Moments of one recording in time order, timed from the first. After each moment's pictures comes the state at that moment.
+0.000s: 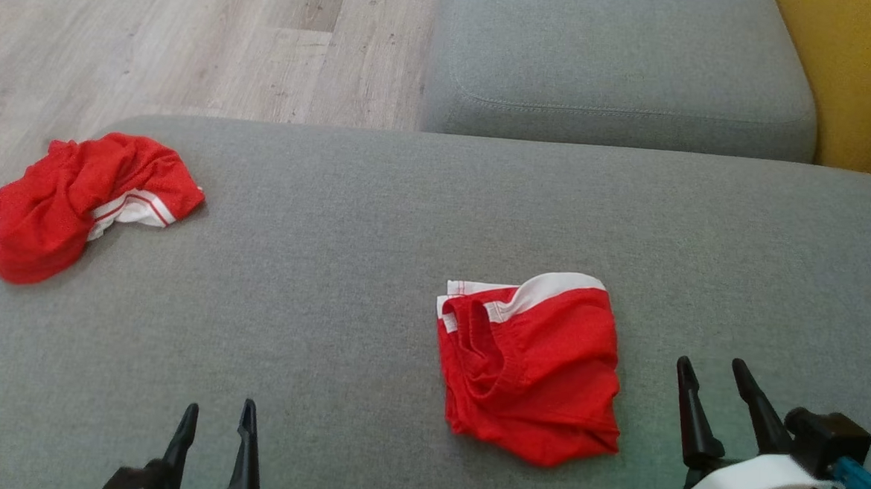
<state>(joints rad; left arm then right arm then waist) 0.09 0.43 -0.63 0.06 -0.75 0.38 -0.25 0.14 -0.04 0.01 0.12 0.22 0.12 -0.04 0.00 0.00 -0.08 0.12</state>
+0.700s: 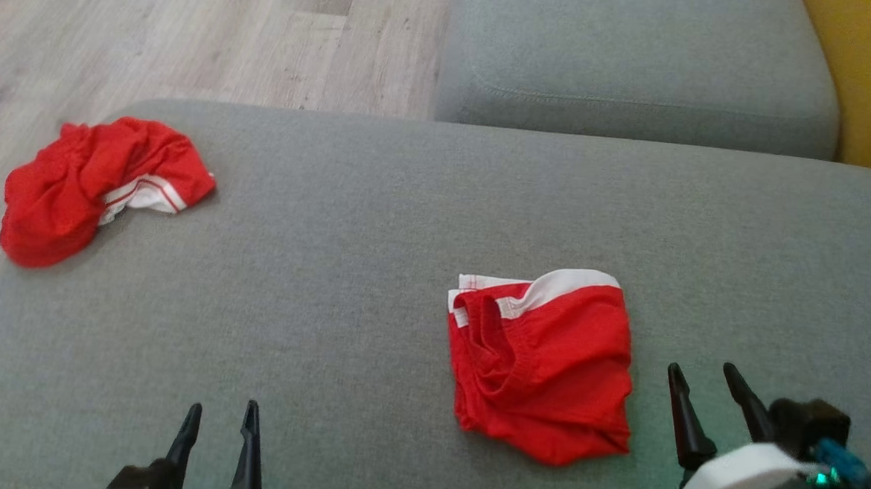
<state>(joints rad) 0.08 0.42 -0.63 0.09 -0.74 0.36 -0.25 0.12 -0.04 0.01 0.14 0.16 0.12 0.05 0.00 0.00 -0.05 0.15</state>
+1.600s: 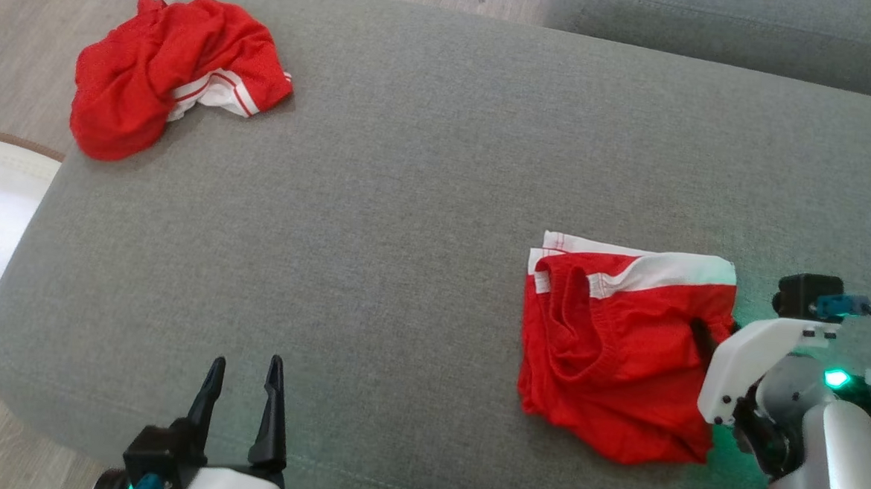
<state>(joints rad) 0.00 0.38 -0.64 0.09 -0.70 0.35 -0.24 -0.20 -0.04 -0.13 0.31 0.12 0.12 0.60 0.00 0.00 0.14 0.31</state>
